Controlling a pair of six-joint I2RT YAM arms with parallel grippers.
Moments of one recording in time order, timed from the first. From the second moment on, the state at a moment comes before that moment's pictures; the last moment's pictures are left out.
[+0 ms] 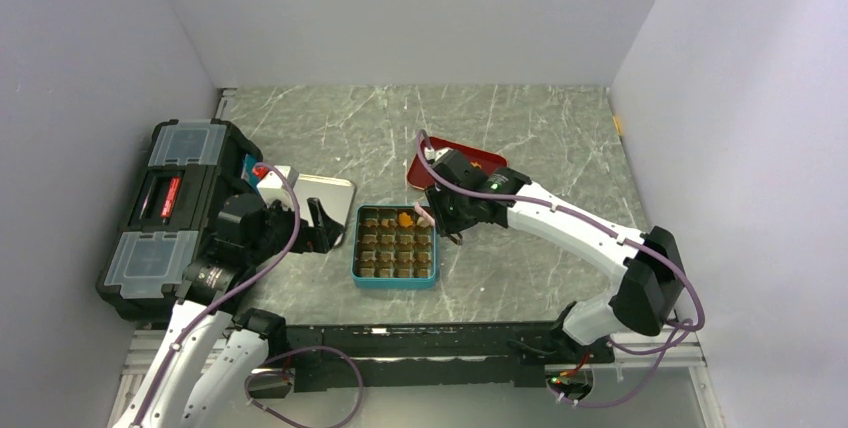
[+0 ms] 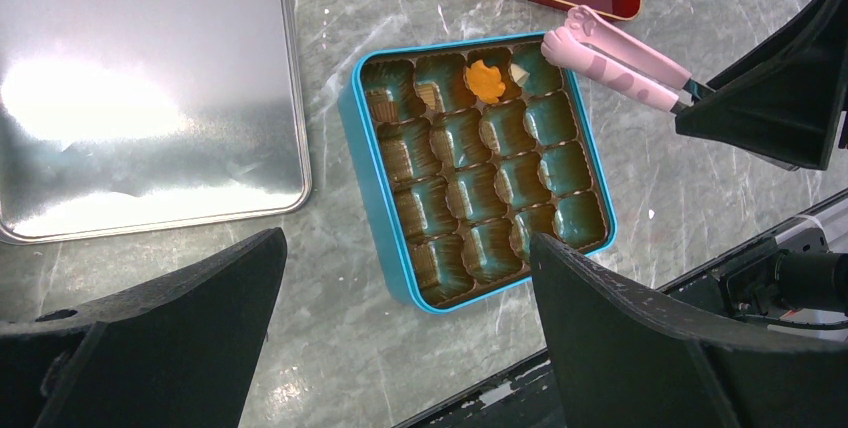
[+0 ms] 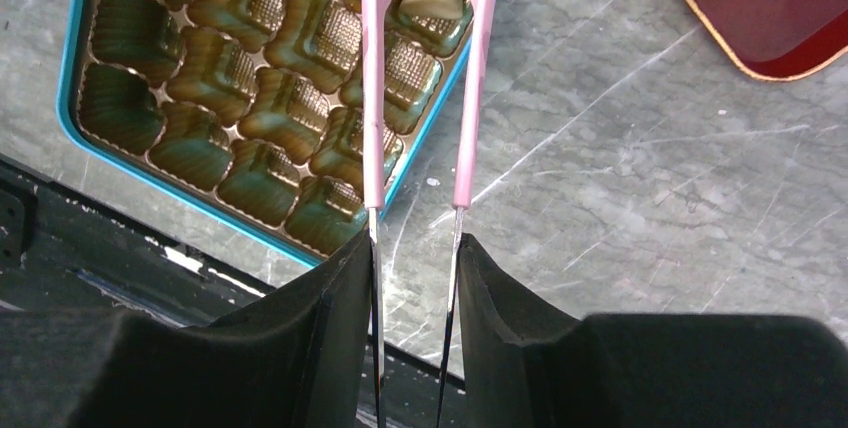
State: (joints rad) left arm -0.29 0.57 0.70 -0.64 0.22 -0.33; right arm 0.87 1.45 1.21 -0.79 0.09 0.43
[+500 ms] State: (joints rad) left arm -0.29 0.56 0.70 -0.64 0.22 -0.33; right arm 0.85 1.45 1.30 -0.82 0.18 0.44
